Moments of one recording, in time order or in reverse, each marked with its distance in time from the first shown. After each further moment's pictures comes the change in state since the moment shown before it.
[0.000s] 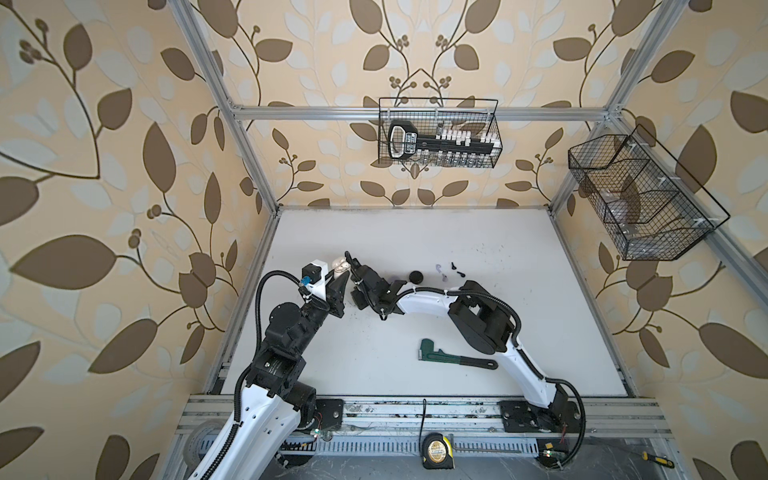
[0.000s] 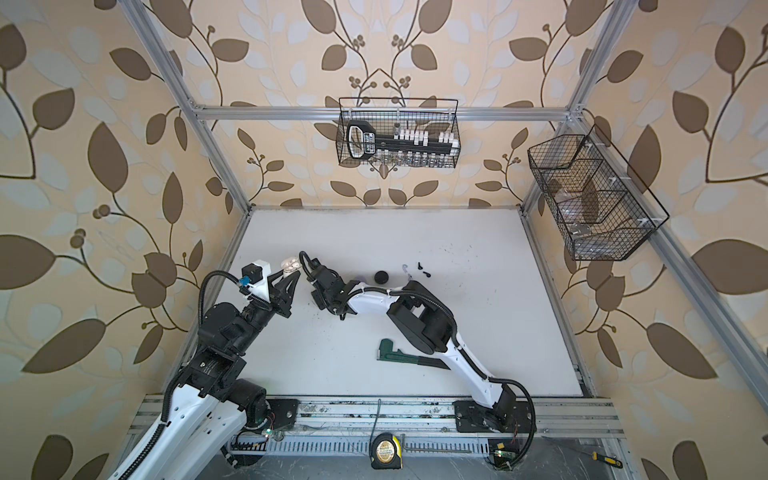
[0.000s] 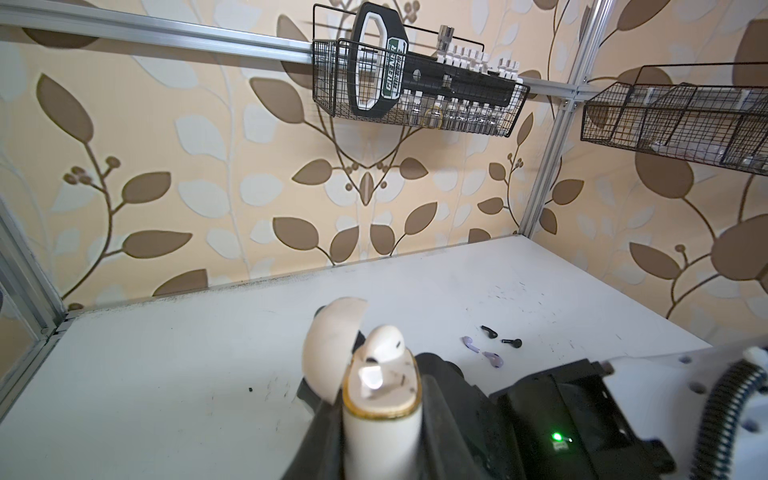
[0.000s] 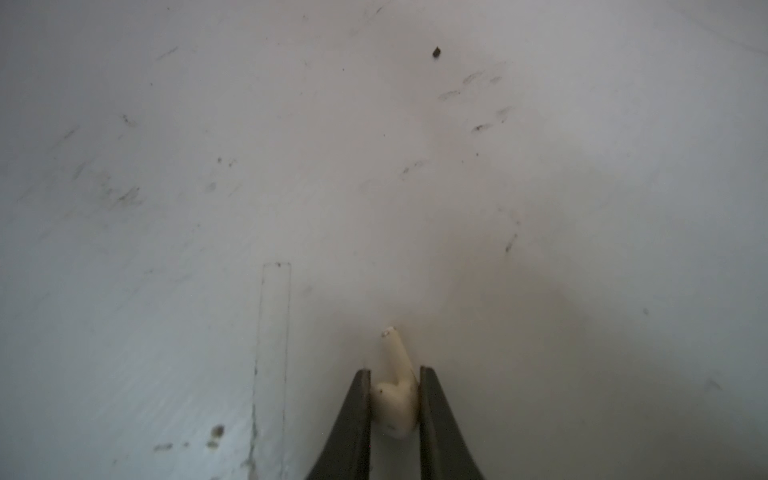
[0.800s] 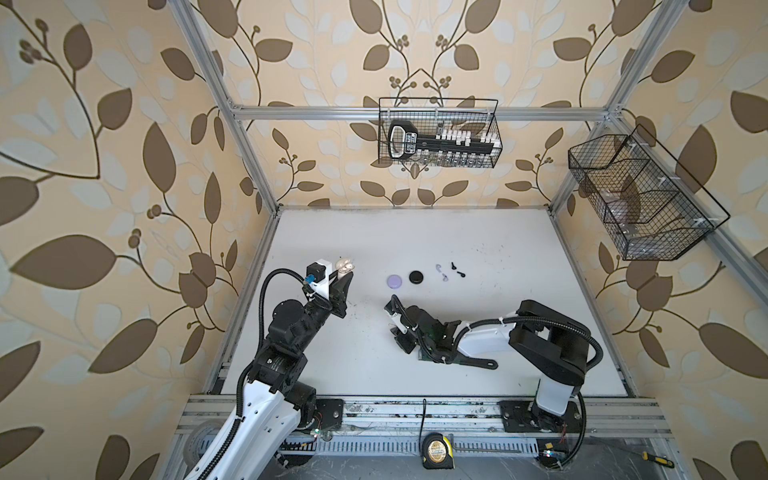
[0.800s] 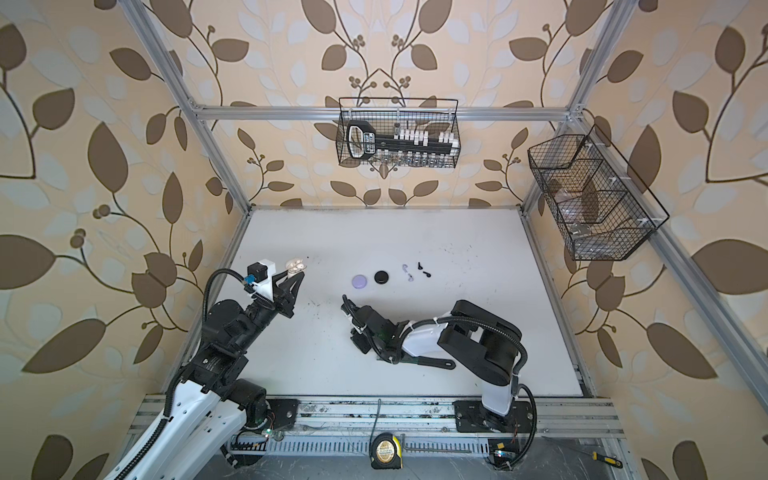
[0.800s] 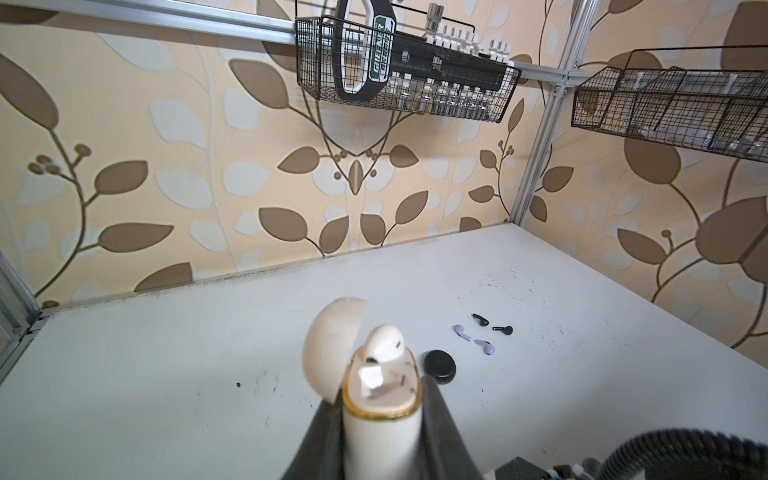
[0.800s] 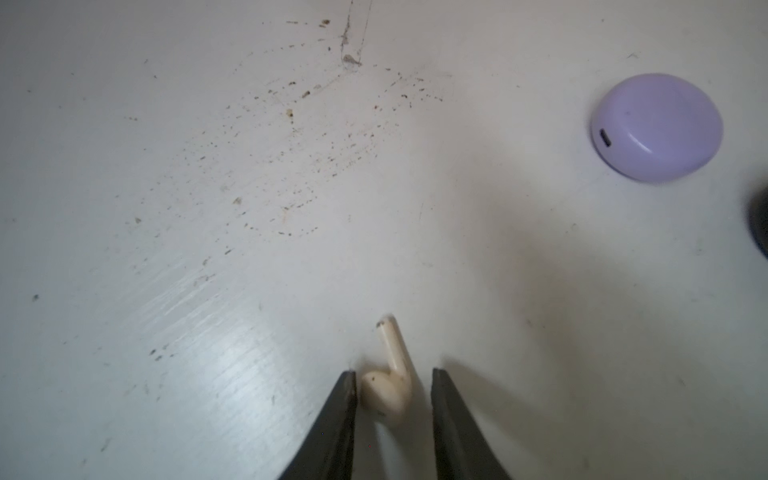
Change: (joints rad) left arm 0.000 0.041 0.000 0.004 0.037 0.002; right arm 0.074 -0.509 -0.859 0.365 -0.054 -0.132
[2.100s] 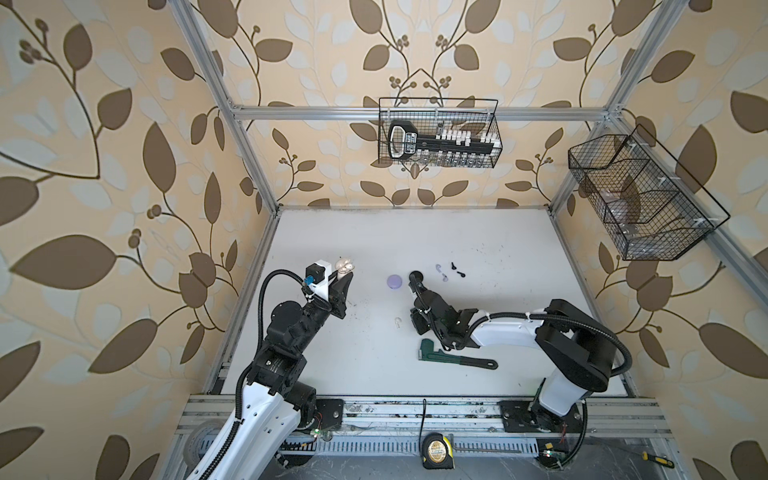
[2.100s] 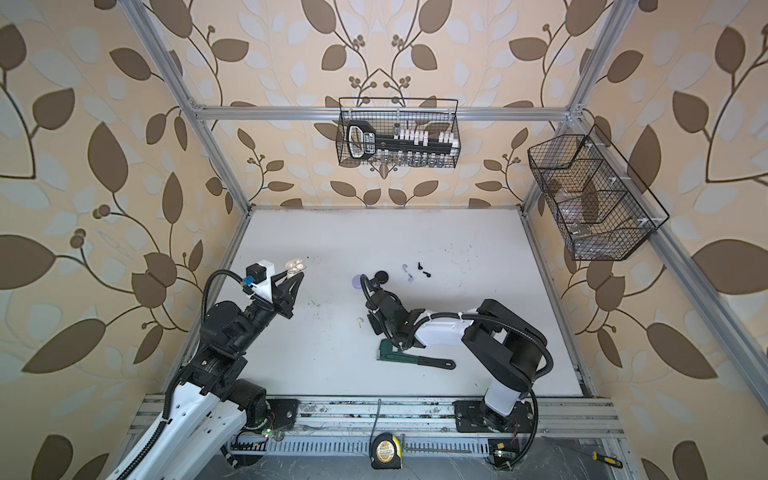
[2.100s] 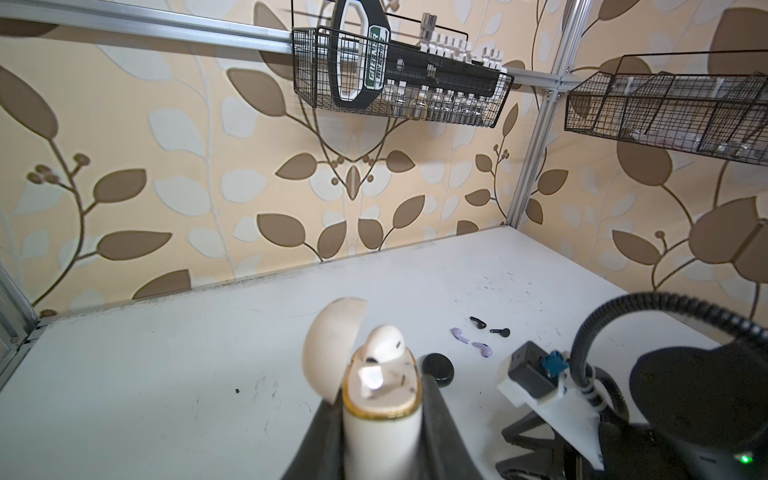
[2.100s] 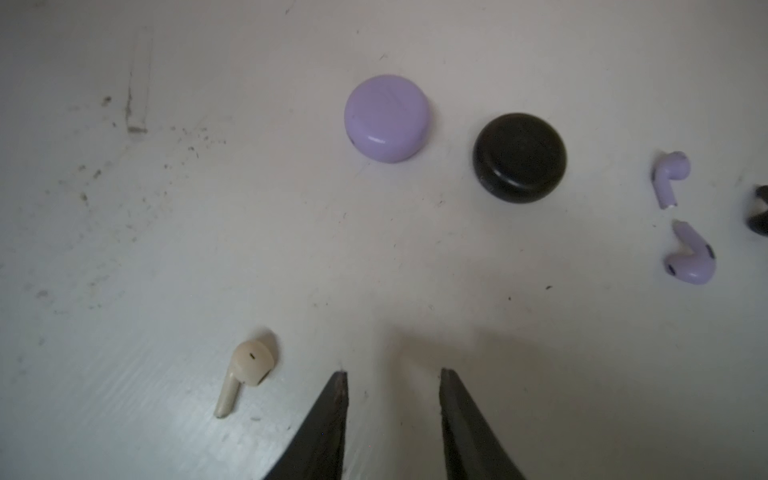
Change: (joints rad) left arm 0.000 -0.018 -0.001 0.000 0.019 0.011; right arm -0.116 -0.153 0.018 -0.205 0.169 0.214
